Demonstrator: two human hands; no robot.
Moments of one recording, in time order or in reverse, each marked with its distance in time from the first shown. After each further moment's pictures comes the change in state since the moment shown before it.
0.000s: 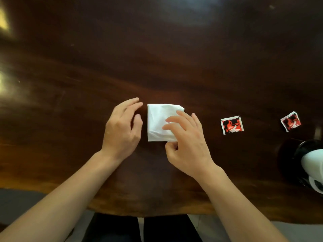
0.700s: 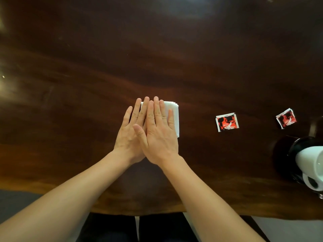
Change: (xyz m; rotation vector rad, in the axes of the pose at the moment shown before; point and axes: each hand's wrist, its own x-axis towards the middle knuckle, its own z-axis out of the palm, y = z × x) left_hand -0.017 -0.009 0.065 0.580 -0.352 0.279; right_hand 0.026 -0.009 0.074 -0.212 -0.130 0.162
